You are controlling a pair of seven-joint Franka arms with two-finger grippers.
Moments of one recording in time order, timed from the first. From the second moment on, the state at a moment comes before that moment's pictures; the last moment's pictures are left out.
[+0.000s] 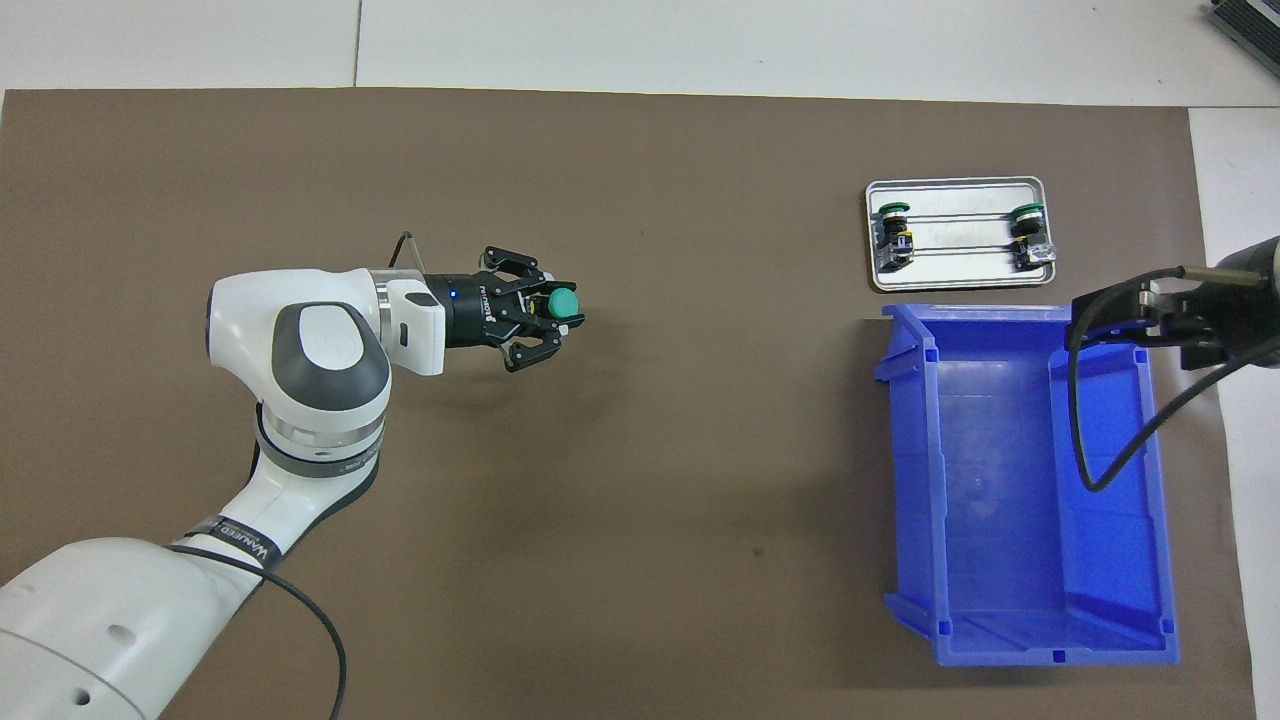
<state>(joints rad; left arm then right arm) -0.19 0.36 -0.19 -1.94 -1.36 2.33 1.92 0.10 -0.03 -0.06 -1.60 0.02 1.53 0.21</state>
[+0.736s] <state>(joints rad) -0.13 0.40 -0.19 -1.94 -1.40 2.30 1.97 0.10 -0.03 -0.06 -1.60 0.02 1.53 0.21</state>
